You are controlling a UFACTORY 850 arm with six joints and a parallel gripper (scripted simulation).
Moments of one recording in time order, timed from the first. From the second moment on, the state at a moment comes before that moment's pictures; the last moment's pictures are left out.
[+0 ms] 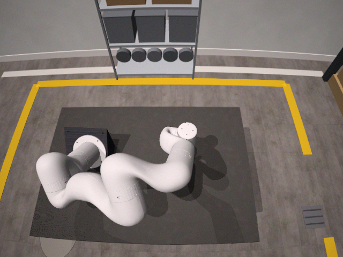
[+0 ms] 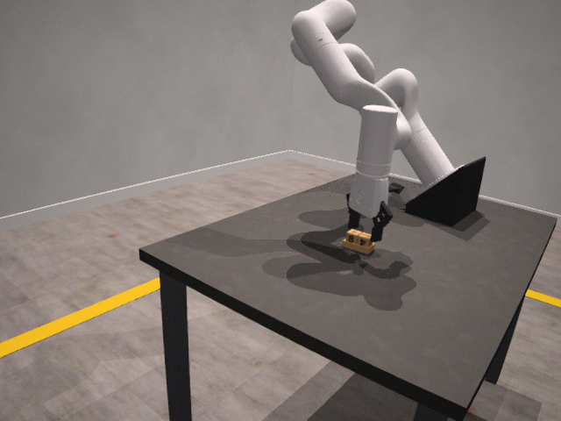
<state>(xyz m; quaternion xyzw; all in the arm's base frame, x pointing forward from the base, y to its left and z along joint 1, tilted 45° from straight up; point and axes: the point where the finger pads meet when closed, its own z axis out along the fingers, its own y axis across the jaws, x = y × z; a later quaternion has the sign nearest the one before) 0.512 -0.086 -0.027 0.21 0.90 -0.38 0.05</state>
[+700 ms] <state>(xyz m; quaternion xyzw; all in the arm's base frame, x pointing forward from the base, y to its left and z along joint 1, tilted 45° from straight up) 0.514 -0.105 -0.009 0.04 0.92 -0.38 -0.03</state>
